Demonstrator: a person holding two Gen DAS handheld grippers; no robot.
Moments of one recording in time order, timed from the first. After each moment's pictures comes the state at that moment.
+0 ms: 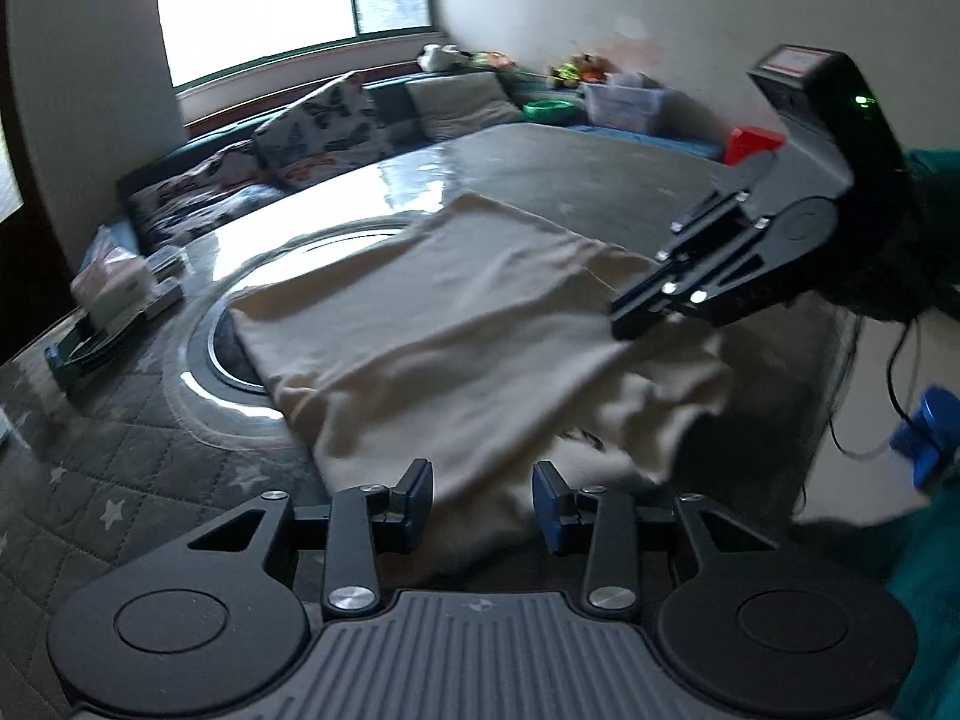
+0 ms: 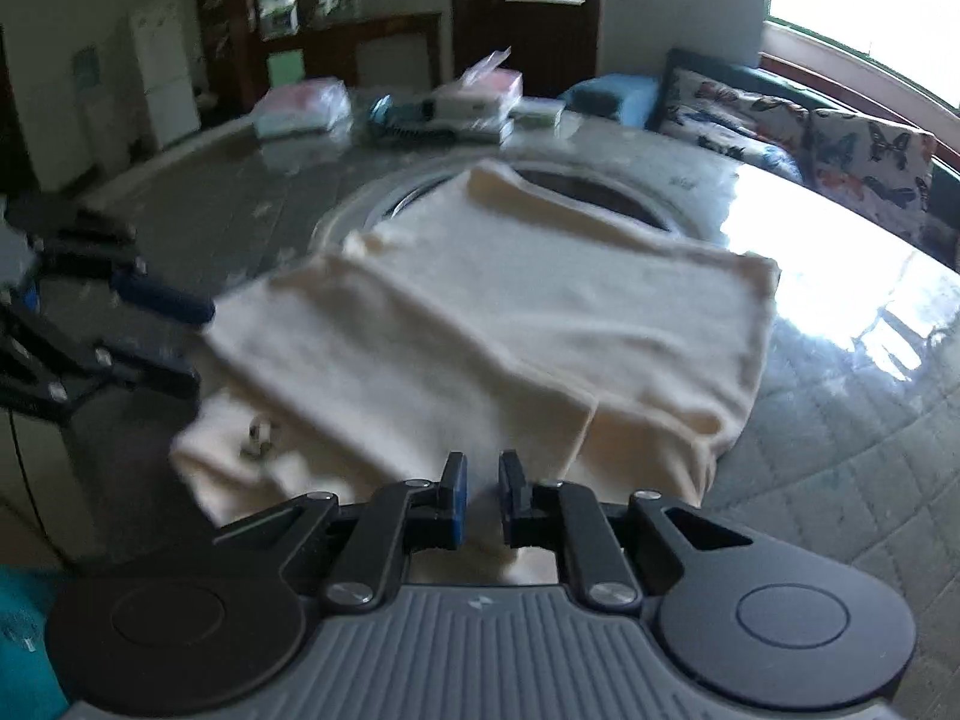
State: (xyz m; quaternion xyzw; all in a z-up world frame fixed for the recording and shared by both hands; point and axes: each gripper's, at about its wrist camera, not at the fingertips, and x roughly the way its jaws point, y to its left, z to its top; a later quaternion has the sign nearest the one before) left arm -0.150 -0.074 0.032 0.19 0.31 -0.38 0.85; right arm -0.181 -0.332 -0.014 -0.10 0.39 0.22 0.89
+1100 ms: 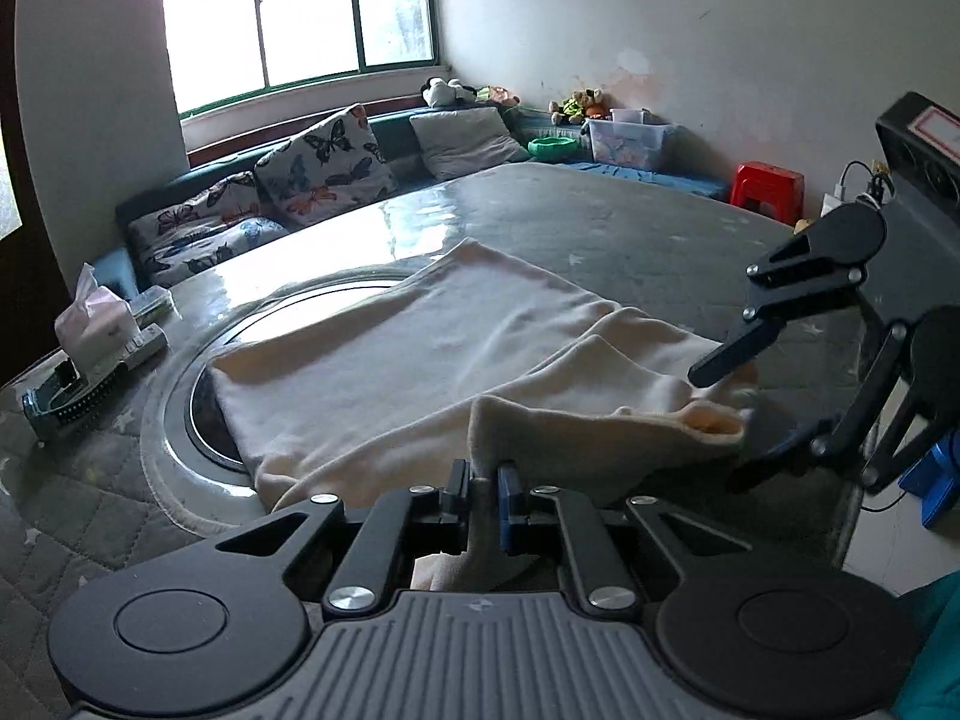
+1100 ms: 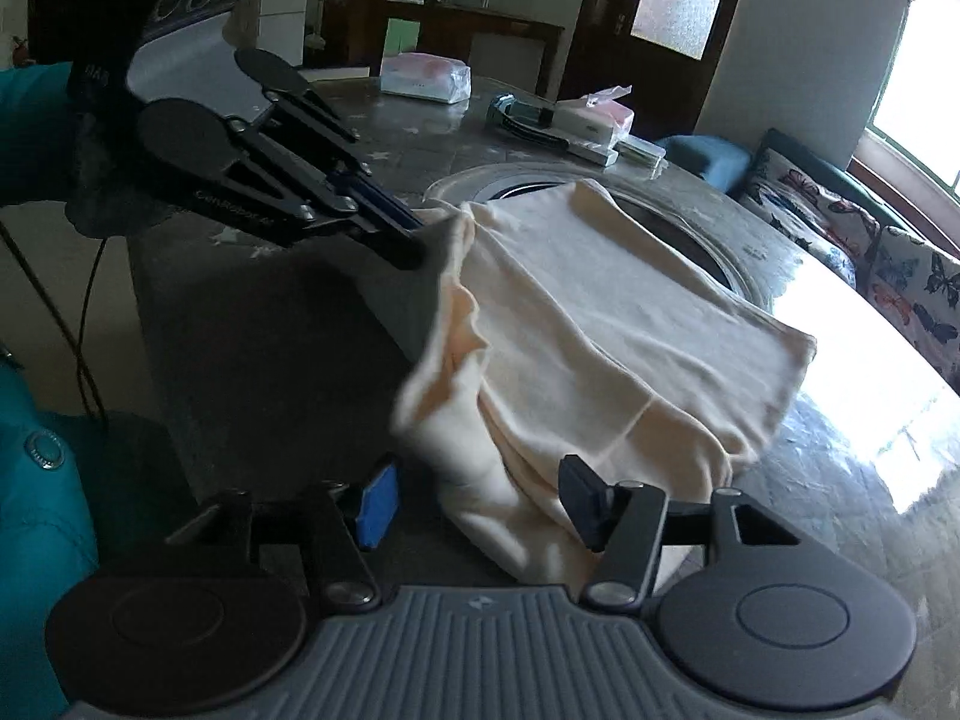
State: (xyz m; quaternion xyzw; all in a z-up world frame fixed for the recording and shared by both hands) left arm -0.110 -0.101 0.032 0.17 0.27 -0.38 0.87; right arm -0.231 -0.323 -0.010 -0.21 0.35 0.29 0.86
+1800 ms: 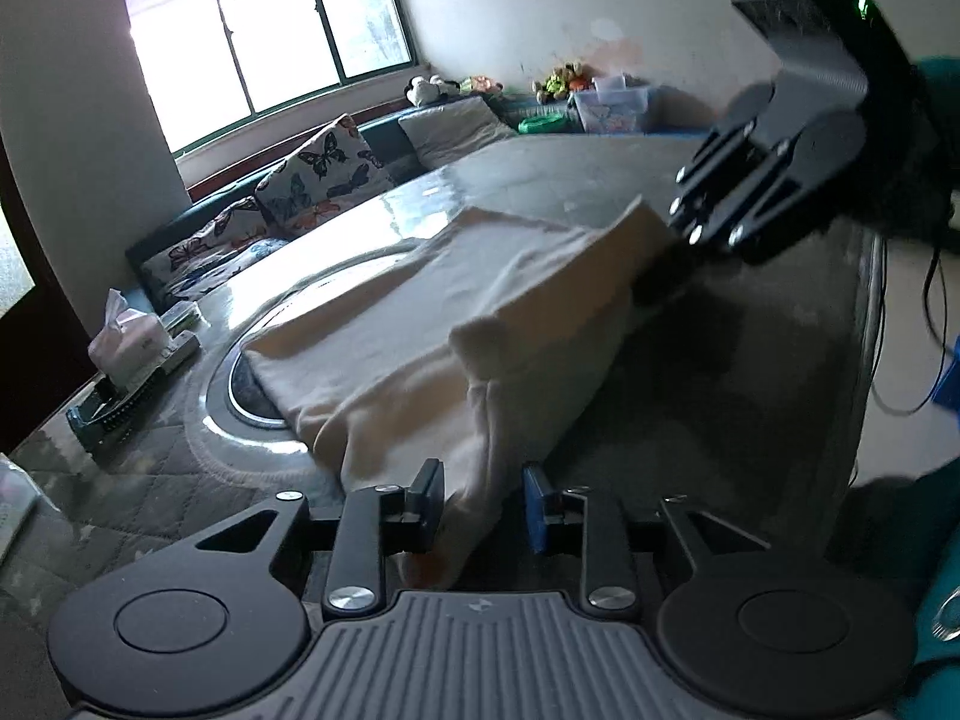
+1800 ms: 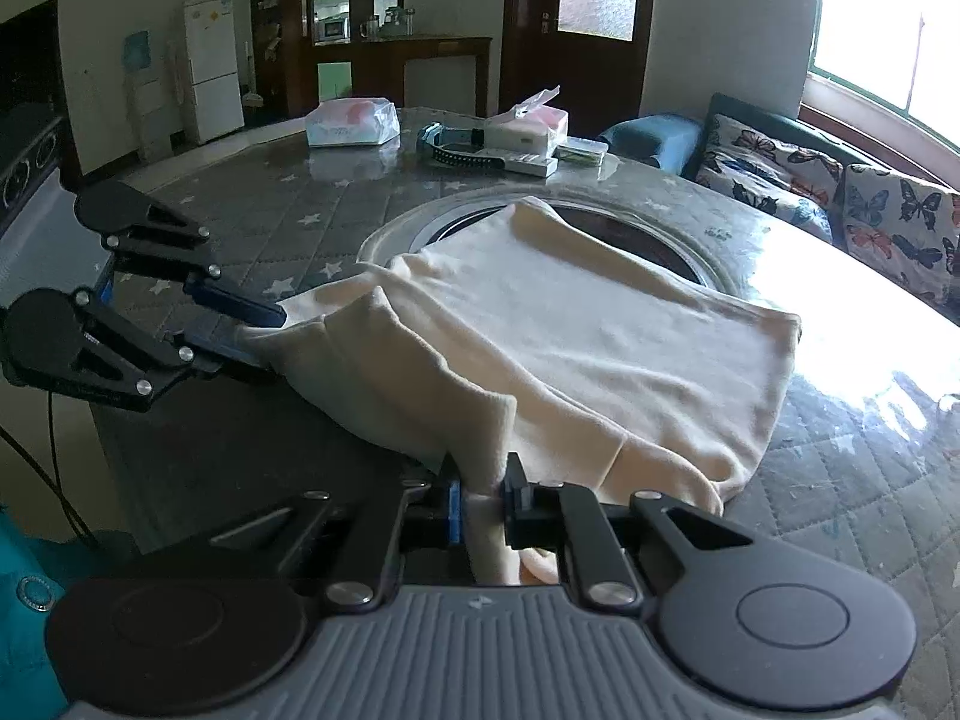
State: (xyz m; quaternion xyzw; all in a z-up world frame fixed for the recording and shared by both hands) left arm -0.145 -0.070 0.011 0.25 0.25 -0.36 0.86; right arm -0.195 -0.331 0.000 -0.12 0.36 0.26 0.89
